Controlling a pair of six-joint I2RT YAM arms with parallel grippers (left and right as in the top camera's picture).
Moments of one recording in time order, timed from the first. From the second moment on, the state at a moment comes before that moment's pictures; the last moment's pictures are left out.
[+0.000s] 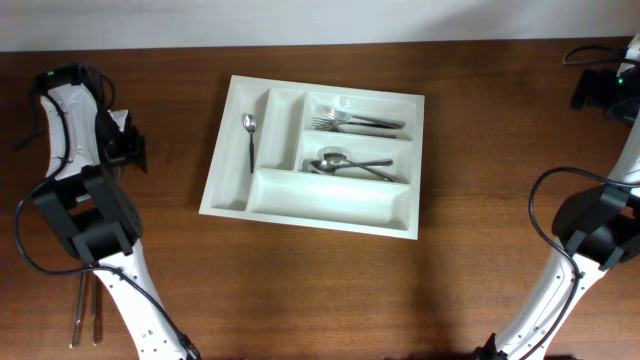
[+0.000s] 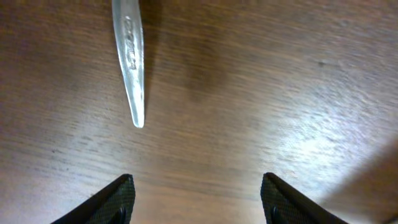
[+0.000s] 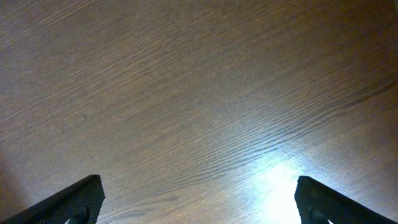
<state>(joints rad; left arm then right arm) 0.34 2.53 2.34 -1.52 -0.06 0.12 -0.49 2.41 2.67 -1.53 0.05 -0.05</state>
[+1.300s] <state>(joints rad) 0.36 2.53 2.30 -1.28 -0.09 0.26 -0.49 2.41 2.67 -1.53 0.05 -0.05</state>
